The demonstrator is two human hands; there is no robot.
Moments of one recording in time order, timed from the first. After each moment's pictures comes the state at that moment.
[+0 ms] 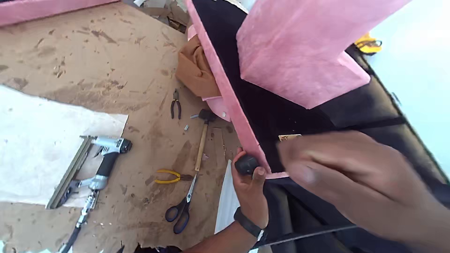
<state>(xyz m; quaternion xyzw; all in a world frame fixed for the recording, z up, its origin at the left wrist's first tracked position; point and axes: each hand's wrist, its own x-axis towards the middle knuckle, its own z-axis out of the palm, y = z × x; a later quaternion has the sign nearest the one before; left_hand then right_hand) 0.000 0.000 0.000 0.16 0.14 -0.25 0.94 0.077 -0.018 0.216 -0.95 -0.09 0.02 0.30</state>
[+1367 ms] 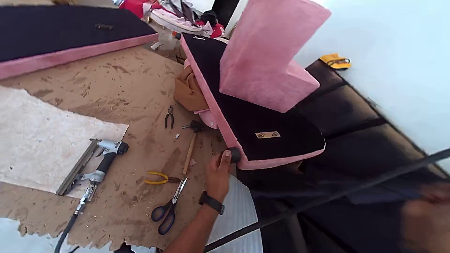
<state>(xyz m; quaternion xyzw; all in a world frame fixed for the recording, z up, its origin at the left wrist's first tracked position) 0.015 -0.005 -0.016 0.53 -0.03 -0.27 0.80 -0.222 -0.268 0.191 -0.60 0.28 -0.64 0.39</state>
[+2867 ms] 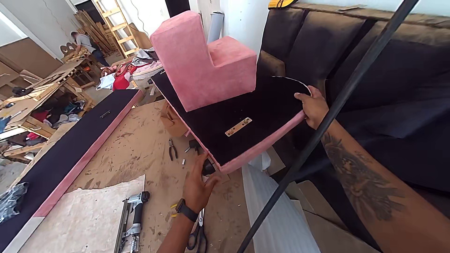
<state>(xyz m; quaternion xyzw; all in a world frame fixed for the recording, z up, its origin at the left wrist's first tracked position) 0.059 0.015 -0.006 0.70 -0.46 -0.12 0.53 -0.139 -0.429 0.042 -0.59 0.47 -0.42 0.50</state>
